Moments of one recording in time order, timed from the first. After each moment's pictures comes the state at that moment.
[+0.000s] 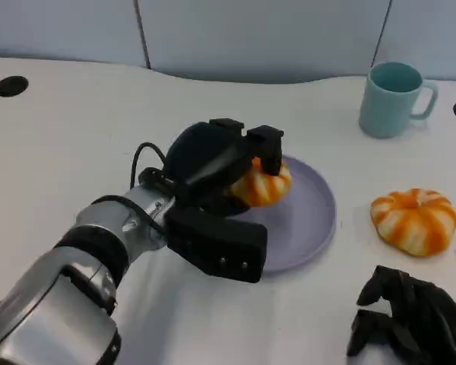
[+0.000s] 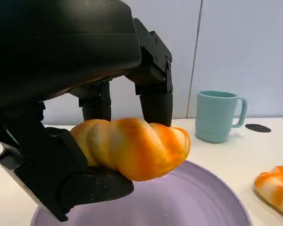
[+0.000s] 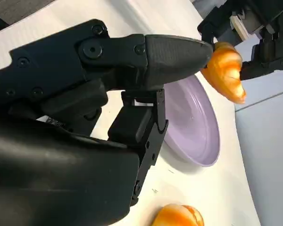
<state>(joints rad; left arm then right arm) -0.99 0.06 -0.63 1.29 0.79 -0.63 0.52 0.08 -0.01 -0.08 0.20 0.34 0.13 0.41</state>
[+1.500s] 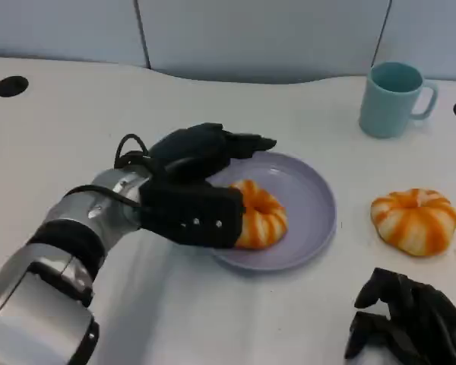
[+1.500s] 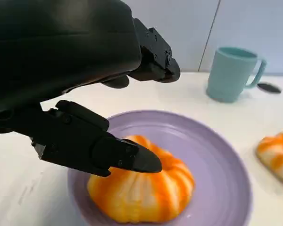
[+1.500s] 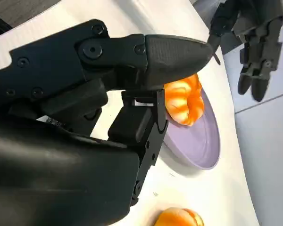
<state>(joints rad) -0.97 0.13 -0.48 1.25 0.59 -0.66 0.03 0.09 -0.01 -0.07 0.19 0.34 0.12 0.41</state>
